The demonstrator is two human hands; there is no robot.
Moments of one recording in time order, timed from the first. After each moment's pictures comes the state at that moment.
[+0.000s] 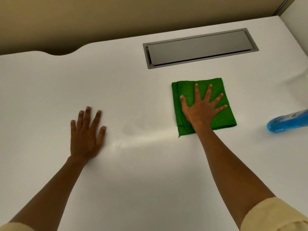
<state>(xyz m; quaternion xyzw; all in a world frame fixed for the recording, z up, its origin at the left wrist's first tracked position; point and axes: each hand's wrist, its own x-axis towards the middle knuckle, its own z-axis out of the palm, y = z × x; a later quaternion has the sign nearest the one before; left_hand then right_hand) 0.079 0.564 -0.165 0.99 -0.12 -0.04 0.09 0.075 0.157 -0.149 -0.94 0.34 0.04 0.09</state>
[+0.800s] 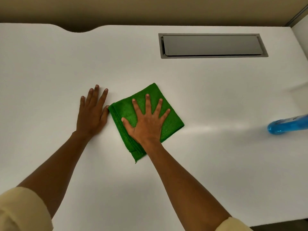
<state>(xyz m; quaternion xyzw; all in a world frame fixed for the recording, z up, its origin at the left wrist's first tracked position) 0.076 0.564 -0.157 0.98 -0.12 -0.02 0.16 0.021 0.363 -0.151 -0.99 0.07 0.01 0.10</state>
